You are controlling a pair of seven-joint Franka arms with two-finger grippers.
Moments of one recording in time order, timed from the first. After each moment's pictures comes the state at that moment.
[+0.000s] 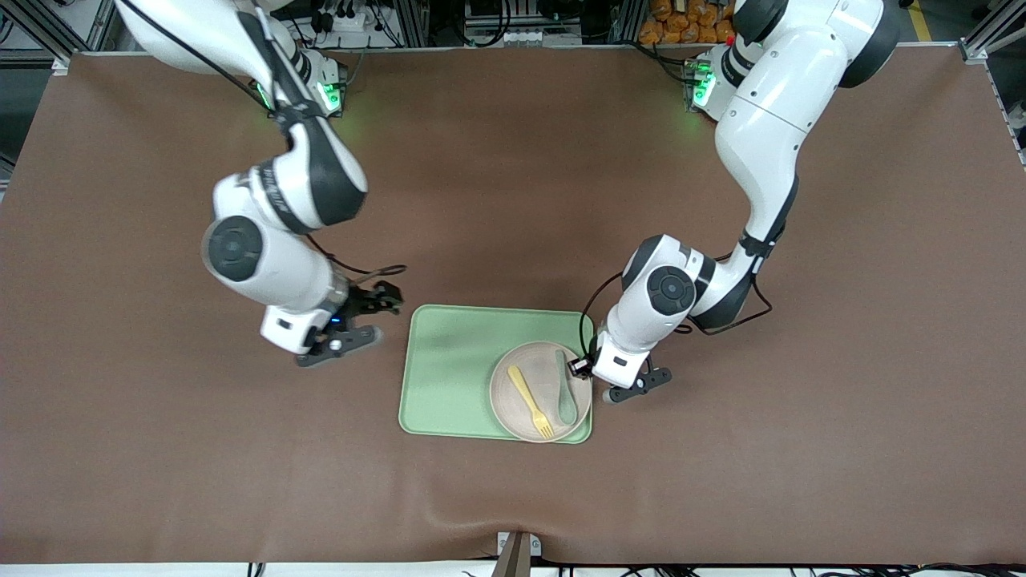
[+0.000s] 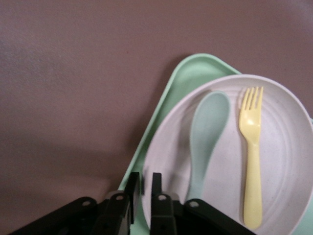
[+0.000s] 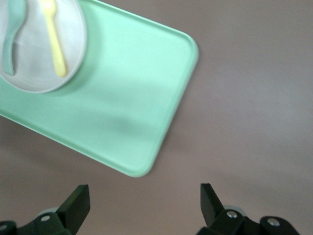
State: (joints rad) left arm -0.31 0.84 -0.25 -1.50 0.05 2.57 -0.89; right arm 0.42 0.48 -0.01 -1.60 0.18 2.11 -0.03
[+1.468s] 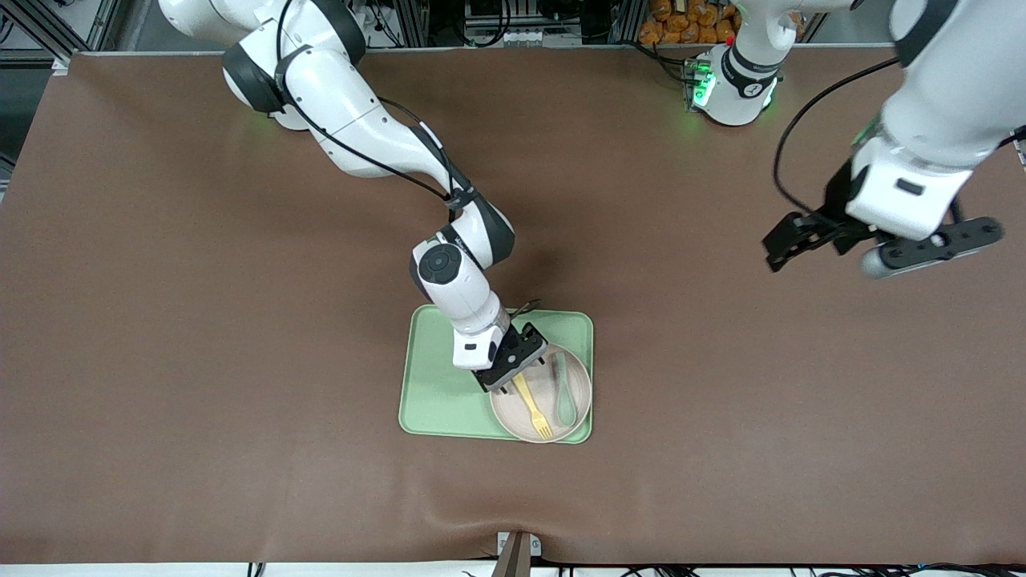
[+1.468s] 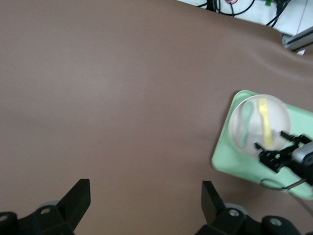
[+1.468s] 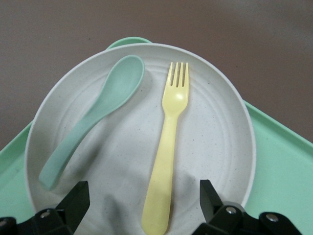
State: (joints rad) left arm -0.03 0.11 -0.25 -1.45 0.04 1.67 -0.49; right arm 0.66 1.05 0.00 -1.21 0.17 2.76 -0.11
